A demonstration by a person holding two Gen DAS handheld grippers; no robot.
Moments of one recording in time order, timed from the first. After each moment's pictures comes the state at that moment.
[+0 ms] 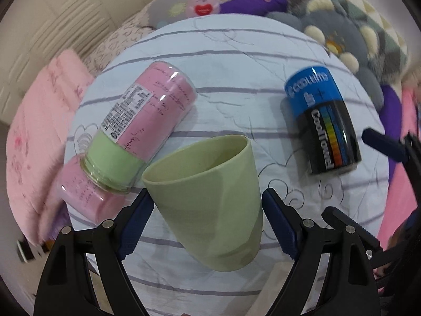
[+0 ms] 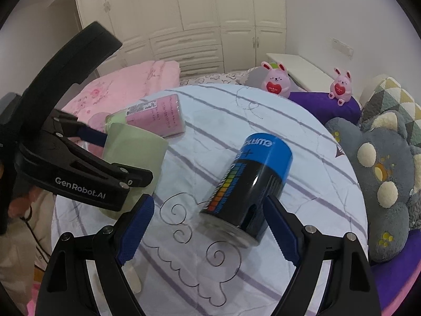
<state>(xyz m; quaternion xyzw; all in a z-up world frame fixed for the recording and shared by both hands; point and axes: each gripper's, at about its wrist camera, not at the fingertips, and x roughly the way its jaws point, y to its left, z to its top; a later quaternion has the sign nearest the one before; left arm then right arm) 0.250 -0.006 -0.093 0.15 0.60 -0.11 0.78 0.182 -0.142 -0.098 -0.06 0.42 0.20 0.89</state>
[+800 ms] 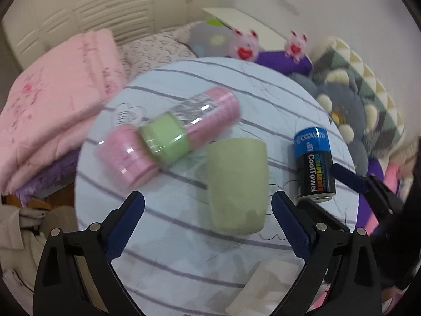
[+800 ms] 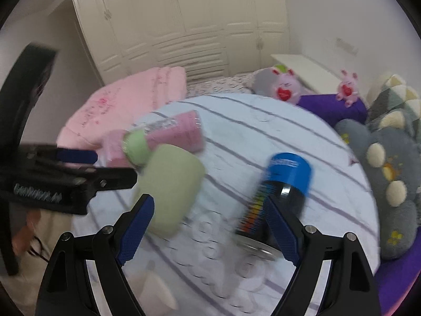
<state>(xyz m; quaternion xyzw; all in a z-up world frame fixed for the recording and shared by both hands) 0.209 0.073 -0.045 -0.04 0.53 -0.05 0.85 0.201 -0.112 -0.077 0.01 0.43 0.22 0.87</state>
